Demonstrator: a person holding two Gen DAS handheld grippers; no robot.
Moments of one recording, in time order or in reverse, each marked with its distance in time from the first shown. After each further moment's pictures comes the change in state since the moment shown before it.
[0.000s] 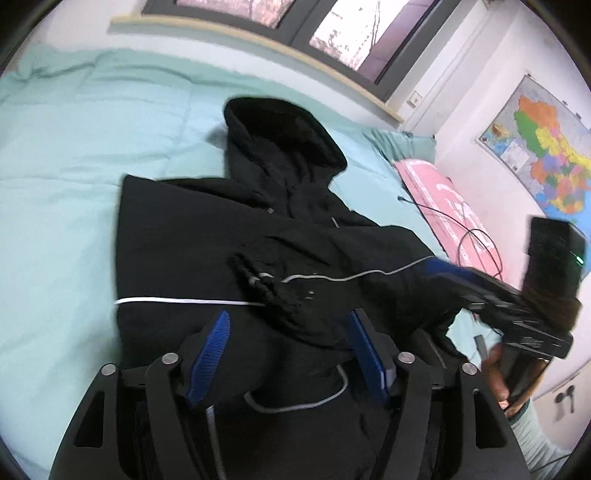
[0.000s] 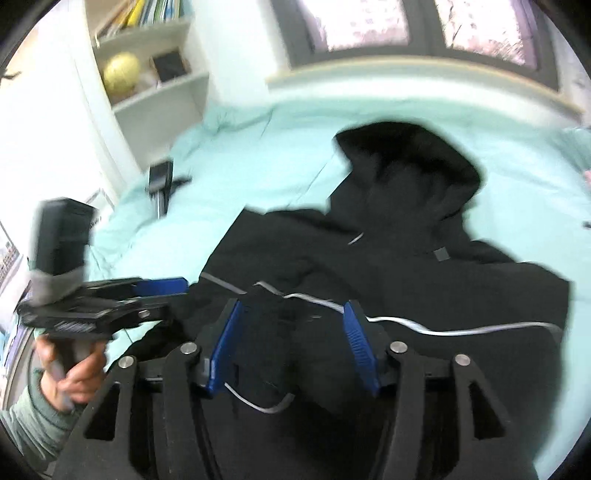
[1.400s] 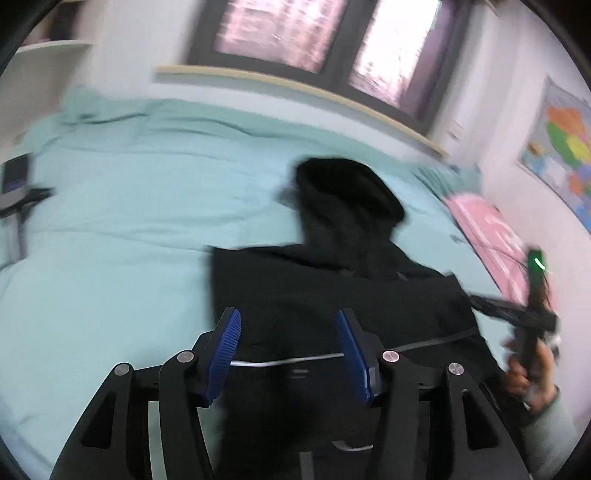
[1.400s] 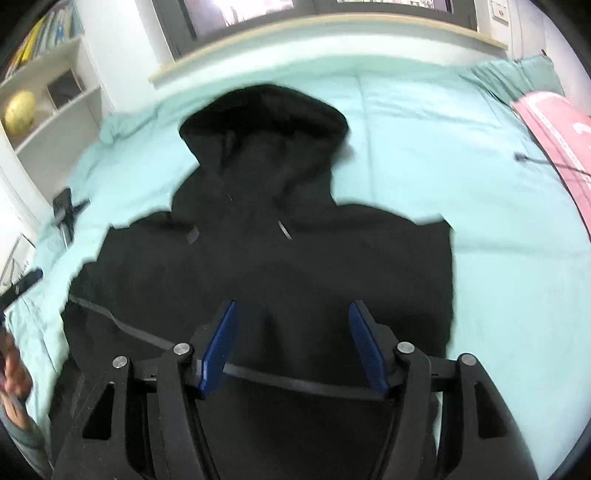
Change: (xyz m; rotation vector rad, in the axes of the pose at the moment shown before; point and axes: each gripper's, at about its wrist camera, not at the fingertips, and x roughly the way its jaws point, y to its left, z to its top) left arm -0.018 0.013 0.035 0.056 -0.157 0.228; right arm 0.033 -0.145 0.021 0.216 0.112 -0.231
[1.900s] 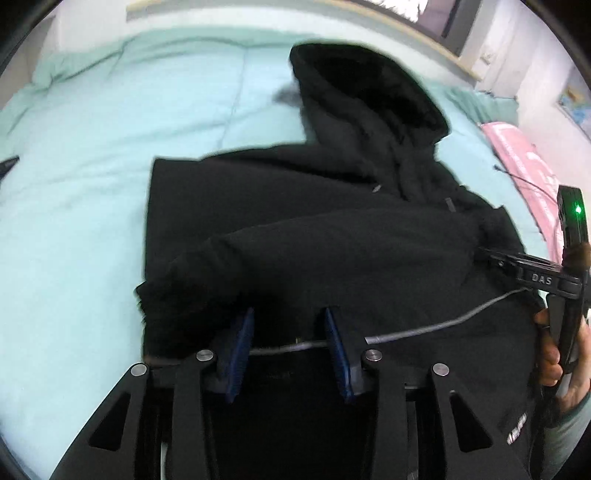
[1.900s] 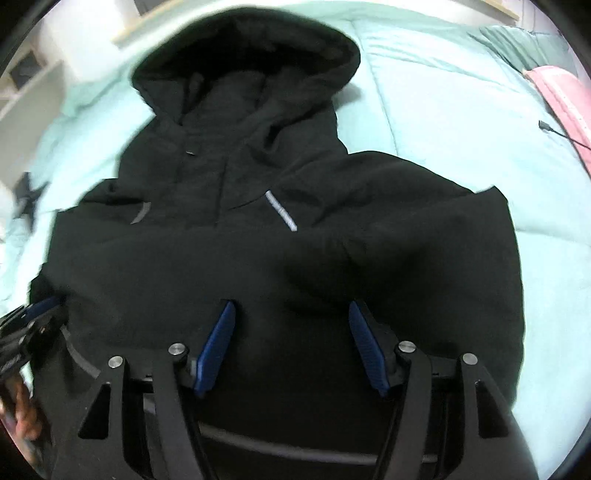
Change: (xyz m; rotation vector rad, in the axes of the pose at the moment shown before) left arm 0.108 -0.008 -0.021 0.022 0.247 0.105; right arm 0.072 -0.002 -0.006 0.033 0.166 -0.056
